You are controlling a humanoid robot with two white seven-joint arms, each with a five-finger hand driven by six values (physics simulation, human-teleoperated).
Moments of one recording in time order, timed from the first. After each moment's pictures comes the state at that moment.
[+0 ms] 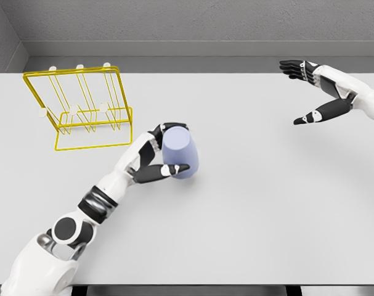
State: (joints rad) left arm -0.09 0.33 -0.49 -1.72 0.40 -0.17 -0.13; right arm -0.57 -0.80 0.47 -1.32 -0.47 -0.23 0.61
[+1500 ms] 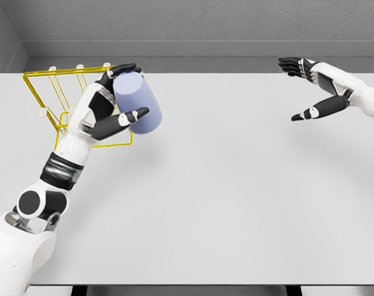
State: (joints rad) left arm -0.15 0.32 -0.28 -1.76 0.48 -0.20 -0.13; right arm -0.60 -0.77 0.47 -1.27 -0.44 -0.23 0.61
